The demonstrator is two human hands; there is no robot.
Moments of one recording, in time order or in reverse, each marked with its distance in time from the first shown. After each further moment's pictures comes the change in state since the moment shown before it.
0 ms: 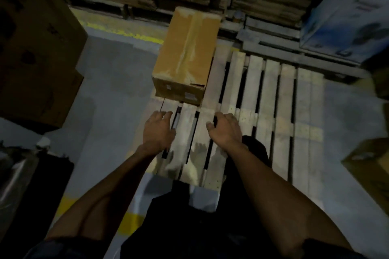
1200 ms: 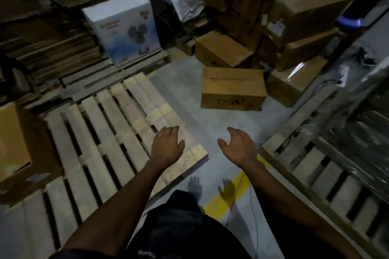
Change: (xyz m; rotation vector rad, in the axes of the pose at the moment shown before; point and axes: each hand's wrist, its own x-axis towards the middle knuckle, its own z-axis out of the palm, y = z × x) left_hand -0.300 0.602 0.177 0.251 -0.198 0.829; right_hand -0.466 0.579 -0.095 0.372 0.515 0.638
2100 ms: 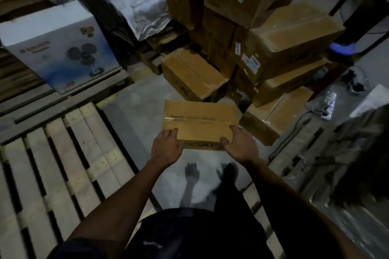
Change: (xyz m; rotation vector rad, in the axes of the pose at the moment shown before) left_hand 0.459 0.228 0.013 -0.056 -0.115 -0.036; right_hand 0.444 0.153 -0.214 -0.023 -0.052 0.116
